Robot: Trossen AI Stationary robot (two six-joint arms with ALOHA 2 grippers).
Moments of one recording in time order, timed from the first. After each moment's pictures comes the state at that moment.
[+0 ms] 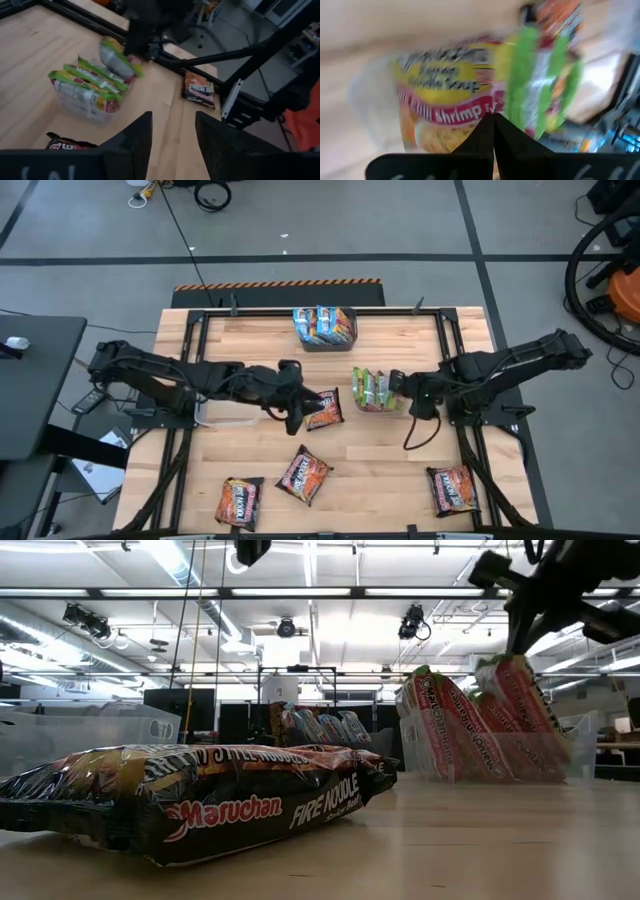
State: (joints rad) left arm -0.19 1.39 1.19 -0.19 -0.18 -0.57; right arm 0.19 1.01 0.82 -0.88 0.30 -1.30
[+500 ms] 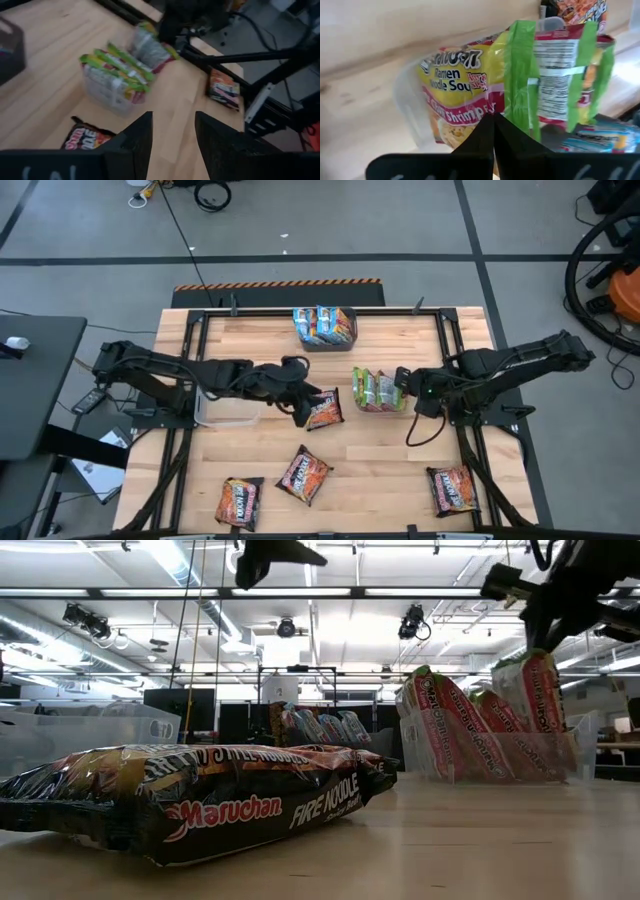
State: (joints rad) left arm -0.15 1.44 1.19 -0.24 -0.21 -0.64; right arm 0.16 0.96 0.80 -0.98 0.21 -1.22
